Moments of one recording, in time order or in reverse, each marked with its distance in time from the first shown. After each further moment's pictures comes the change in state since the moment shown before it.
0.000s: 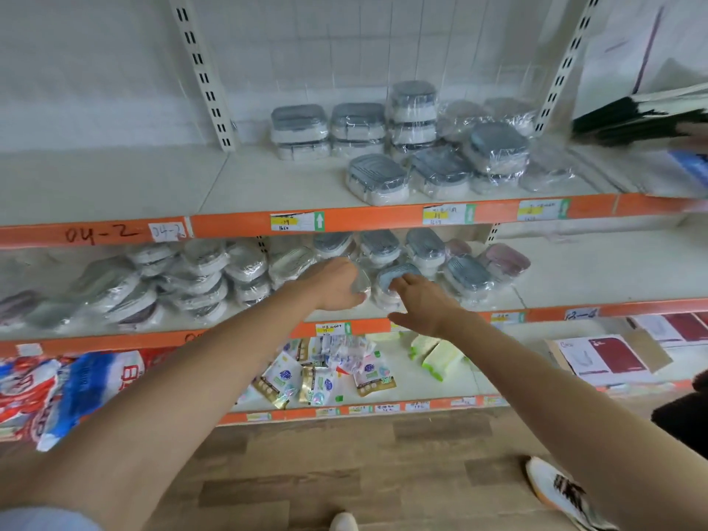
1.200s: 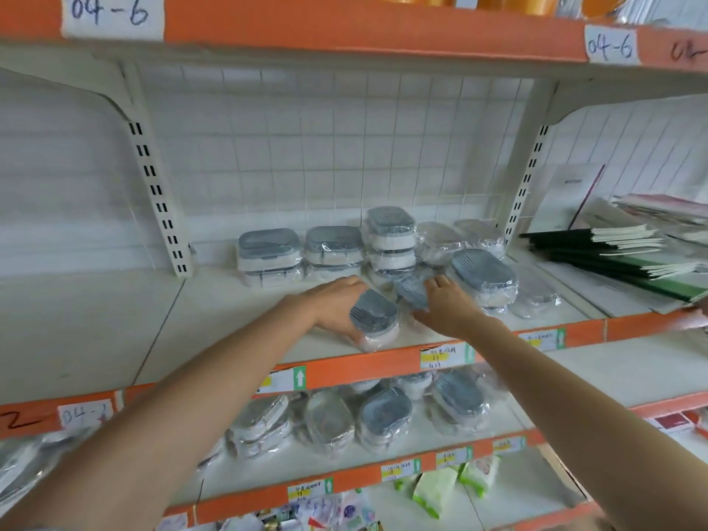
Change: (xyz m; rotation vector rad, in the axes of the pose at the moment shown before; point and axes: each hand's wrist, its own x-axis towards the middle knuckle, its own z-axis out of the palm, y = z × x) left_hand 0.156 -0.054 -0.130 0.004 0.014 0.209; right_hand 0.137 0.082 -0.136 0.030 0.205 0.379
